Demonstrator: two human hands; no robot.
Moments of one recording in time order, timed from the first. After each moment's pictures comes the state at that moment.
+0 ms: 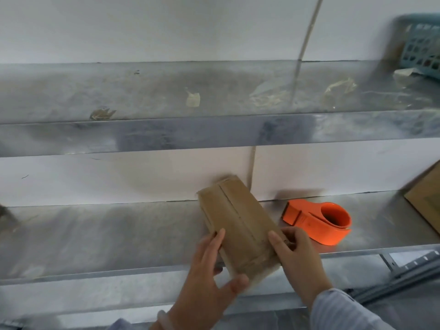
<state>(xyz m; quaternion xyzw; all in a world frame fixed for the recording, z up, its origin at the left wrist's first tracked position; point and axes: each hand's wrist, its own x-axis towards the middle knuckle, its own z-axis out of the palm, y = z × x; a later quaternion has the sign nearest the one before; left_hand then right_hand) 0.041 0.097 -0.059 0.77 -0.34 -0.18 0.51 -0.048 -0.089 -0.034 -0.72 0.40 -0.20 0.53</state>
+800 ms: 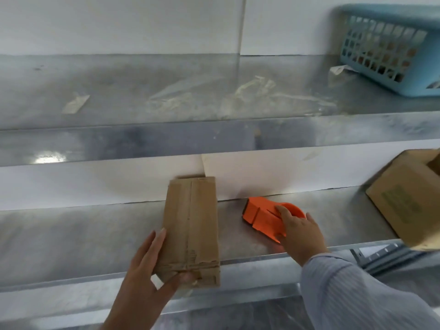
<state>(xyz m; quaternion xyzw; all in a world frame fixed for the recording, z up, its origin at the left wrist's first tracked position) 0.041 0.079 -0.069 0.85 -0.29 -0.08 0.43 -0.070 -0.268 -0.073 -0.95 0.30 0.03 0.02</state>
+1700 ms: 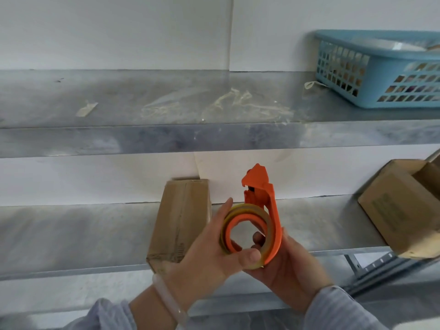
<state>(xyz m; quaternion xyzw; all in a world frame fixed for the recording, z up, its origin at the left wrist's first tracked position) -0.018 -0.040 0.038 0.69 -0.35 -0.31 0.55 -0.126 -0.180 0.023 -0.28 0.15 -0.07 0.95</state>
